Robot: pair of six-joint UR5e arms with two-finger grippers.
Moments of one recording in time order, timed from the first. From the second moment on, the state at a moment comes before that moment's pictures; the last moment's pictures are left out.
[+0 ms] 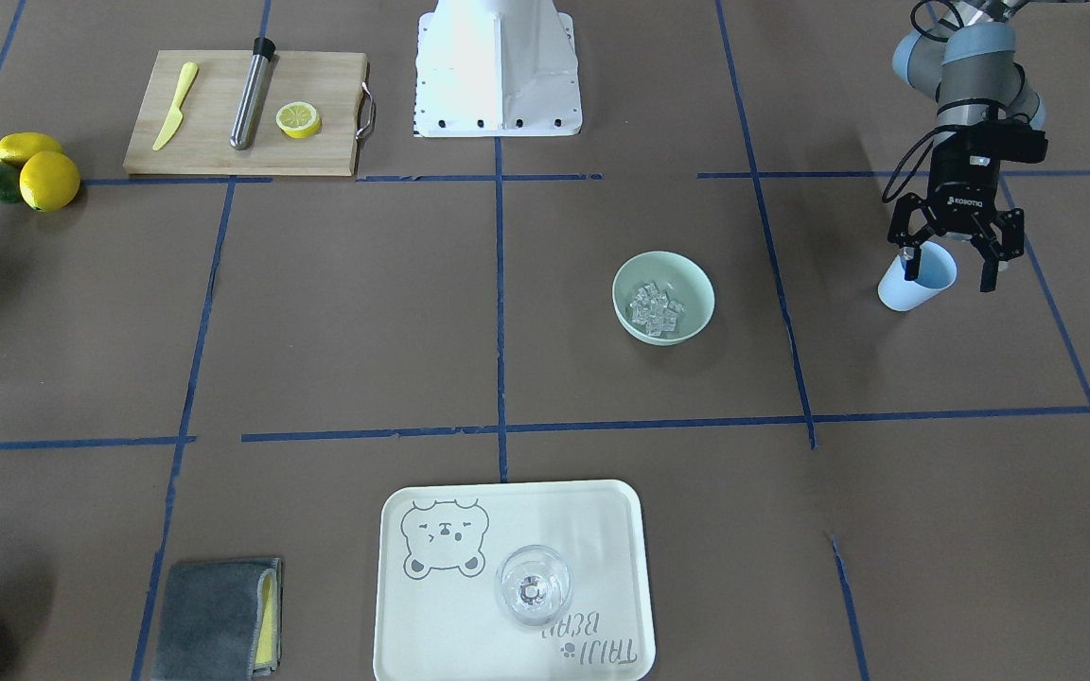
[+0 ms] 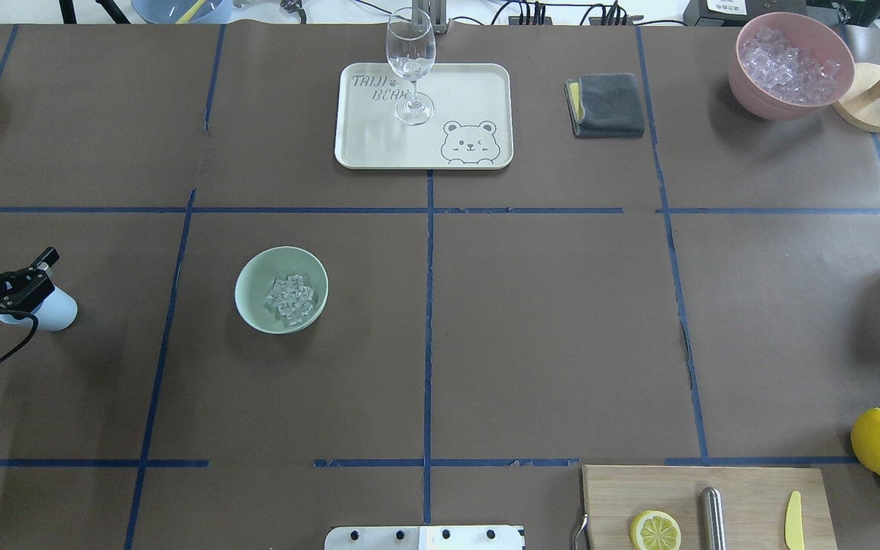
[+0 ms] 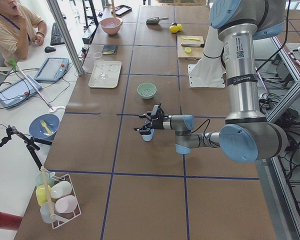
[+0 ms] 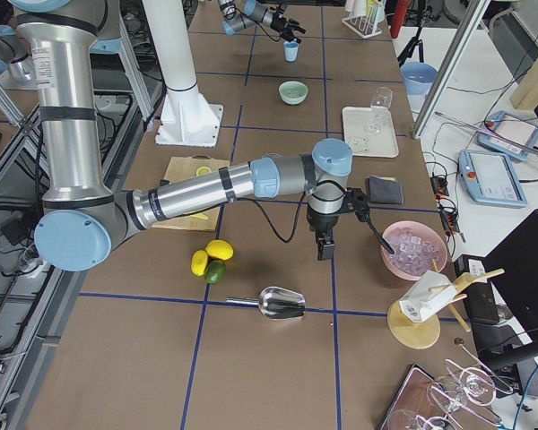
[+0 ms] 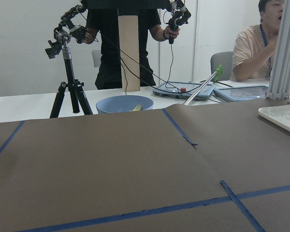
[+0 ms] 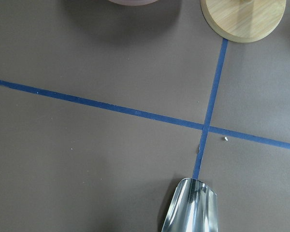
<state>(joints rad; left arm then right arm) -0.47 -1.35 -1.54 -3.26 -0.89 -0.76 1.44 -1.51 1.83 -1.74 2.25 -0.01</state>
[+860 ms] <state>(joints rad) -1.03 -1.37 -1.55 -2.91 -1.66 -0.34 1.44 -1.51 1.83 -1.74 2.25 -0.01</state>
